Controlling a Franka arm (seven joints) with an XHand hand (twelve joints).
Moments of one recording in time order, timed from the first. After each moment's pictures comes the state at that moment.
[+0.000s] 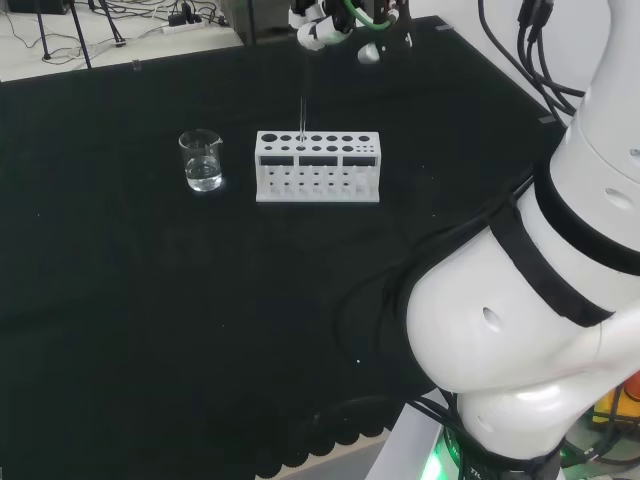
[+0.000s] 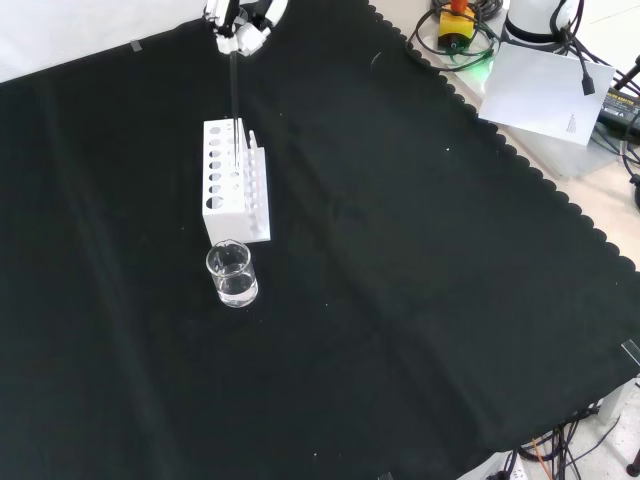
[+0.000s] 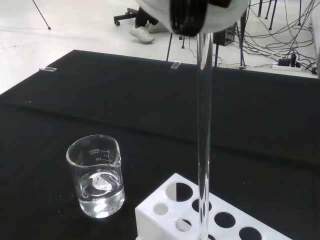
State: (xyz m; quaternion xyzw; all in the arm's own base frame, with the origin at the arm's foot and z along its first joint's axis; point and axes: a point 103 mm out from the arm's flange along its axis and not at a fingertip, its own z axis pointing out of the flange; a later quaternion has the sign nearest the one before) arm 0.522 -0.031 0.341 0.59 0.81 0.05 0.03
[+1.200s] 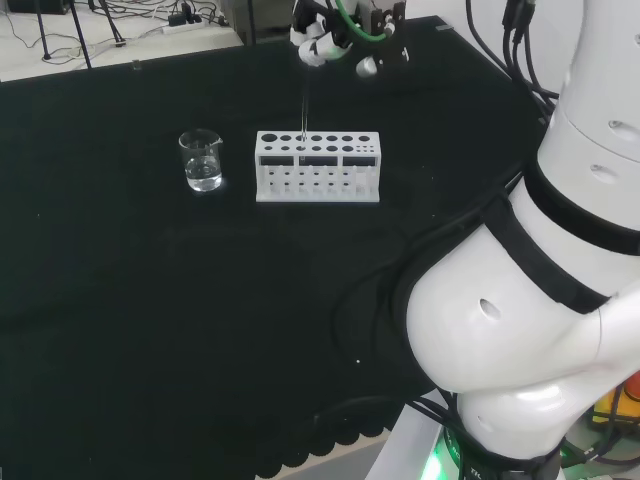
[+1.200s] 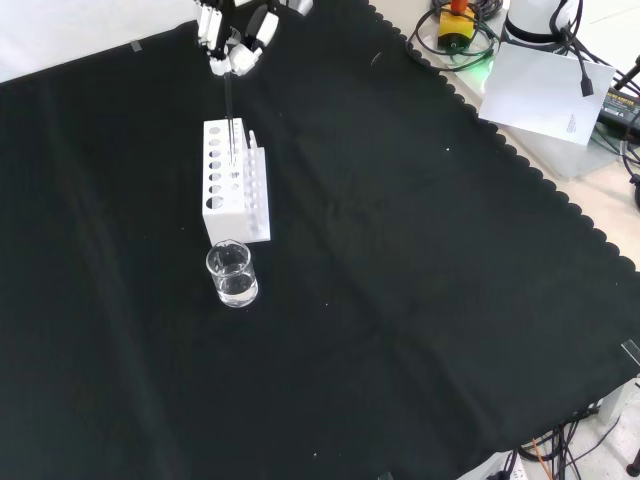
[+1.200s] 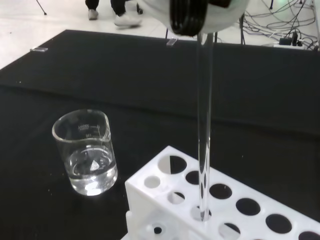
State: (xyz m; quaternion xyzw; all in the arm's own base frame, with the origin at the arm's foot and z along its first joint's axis) arm 0.536 -0.038 0.306 0.59 0.81 0.03 0.00
